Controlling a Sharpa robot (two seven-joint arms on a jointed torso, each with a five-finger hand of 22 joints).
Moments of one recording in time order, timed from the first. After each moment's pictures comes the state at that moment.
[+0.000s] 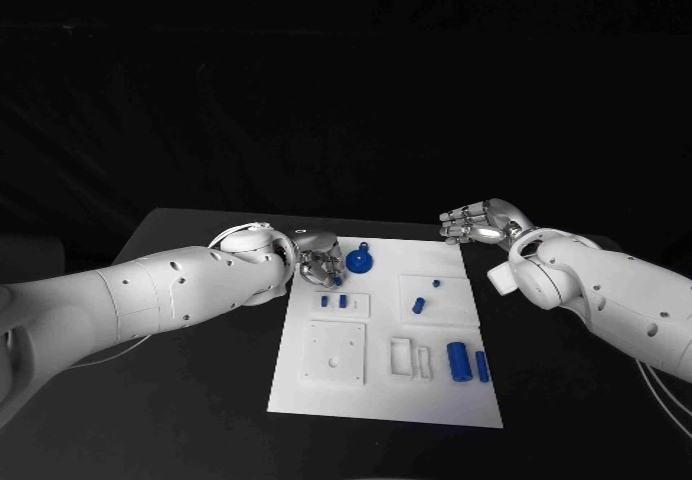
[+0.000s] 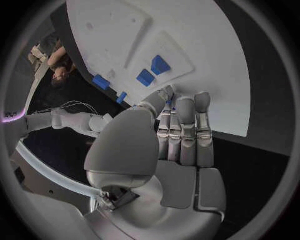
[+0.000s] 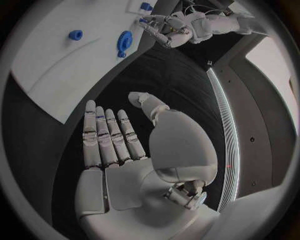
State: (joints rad) left arm 1.27 -0.56 -0.19 1.15 -1.34 -0.12 0.03; left_hand 1.39 -0.06 0.31 -0.12 0.25 1.24 0.08 0.06 0.07 1.35 0.02 0.06 0.06 1.31 -0.05 1.14 0.38 0.08 1.19 -0.07 0.51 1.31; right arm 1.03 -0.70 0.24 1.13 -0.77 -0.24 0.06; right_hand 1.25 -0.11 0.36 -0.18 0.64 0.90 0.17 0.06 0.06 0.90 0.18 0.06 0.05 0.92 0.17 0.06 0.06 0.17 0.98 0.20 0.07 0.07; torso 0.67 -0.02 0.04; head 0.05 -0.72
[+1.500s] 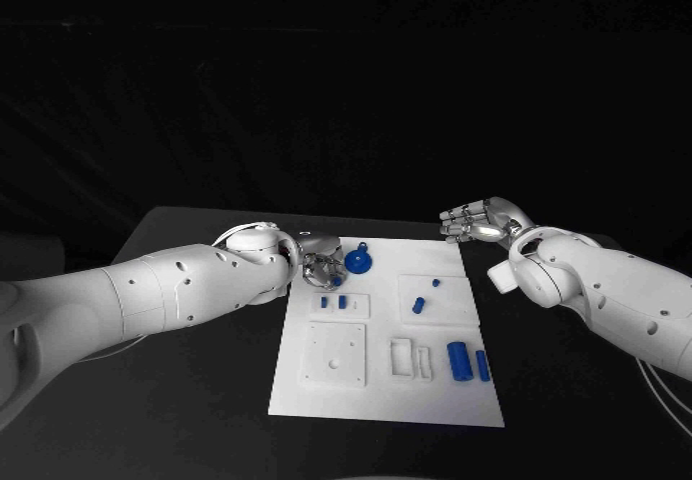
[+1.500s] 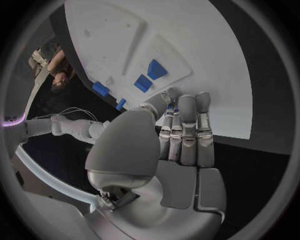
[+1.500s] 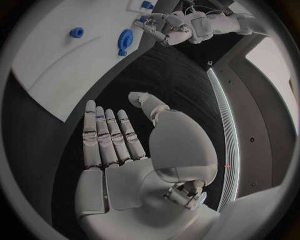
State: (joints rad) left arm 1.28 -0.55 -0.20 1.14 -1.38 -0.08 0.01; left_hand 1.38 -0.08 0.36 -0.12 0.21 1.09 0.11 0.07 0.06 1.20 0.06 0.06 0.06 1.26 -0.02 1.13 0.36 0.10 1.16 -0.04 0.50 1.31; right arm 1.03 -0.70 0.24 1.13 -0.77 -0.24 0.06; right_hand 1.25 -0.11 0.36 -0.18 0.64 0.90 0.17 0.06 0.06 0.90 0.18 0.06 0.05 0.92 0.17 0.06 0.06 0.17 0.98 0.20 0.07 0.07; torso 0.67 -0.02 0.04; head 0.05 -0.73
